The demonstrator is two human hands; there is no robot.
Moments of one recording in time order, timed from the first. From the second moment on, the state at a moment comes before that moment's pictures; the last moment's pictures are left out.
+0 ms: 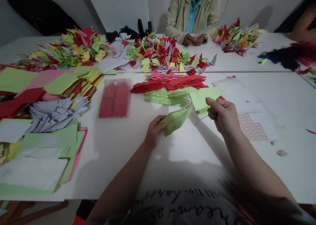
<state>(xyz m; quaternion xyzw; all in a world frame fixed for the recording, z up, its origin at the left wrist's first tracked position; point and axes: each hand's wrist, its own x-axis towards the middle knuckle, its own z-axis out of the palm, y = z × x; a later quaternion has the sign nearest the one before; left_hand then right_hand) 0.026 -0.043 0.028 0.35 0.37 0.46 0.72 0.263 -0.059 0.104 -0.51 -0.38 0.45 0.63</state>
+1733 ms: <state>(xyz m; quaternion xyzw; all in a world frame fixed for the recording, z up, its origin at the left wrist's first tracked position) 0.022 -0.042 0.041 0.36 0.35 0.57 0.65 0.297 -0.064 0.115 -0.53 -0.67 0.32 0.42</state>
